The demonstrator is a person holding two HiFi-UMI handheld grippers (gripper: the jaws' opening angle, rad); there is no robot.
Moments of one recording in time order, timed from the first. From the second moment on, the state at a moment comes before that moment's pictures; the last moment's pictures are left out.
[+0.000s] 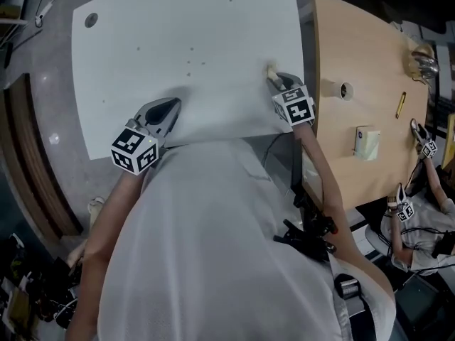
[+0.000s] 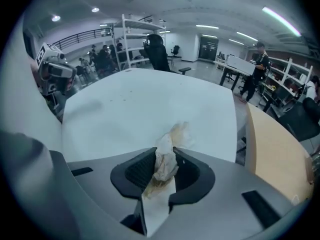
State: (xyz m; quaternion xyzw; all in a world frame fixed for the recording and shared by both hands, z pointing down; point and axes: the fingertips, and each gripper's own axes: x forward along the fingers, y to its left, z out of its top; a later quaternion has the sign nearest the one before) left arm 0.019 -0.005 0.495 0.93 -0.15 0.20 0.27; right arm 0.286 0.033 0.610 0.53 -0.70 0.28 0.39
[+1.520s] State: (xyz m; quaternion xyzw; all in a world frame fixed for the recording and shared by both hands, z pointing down) left arm 0.005 -0.024 0.494 0.91 -0.21 0.16 0.31; right arm 0.293 -0.153 0.605 0.53 -0.72 0.27 0.36
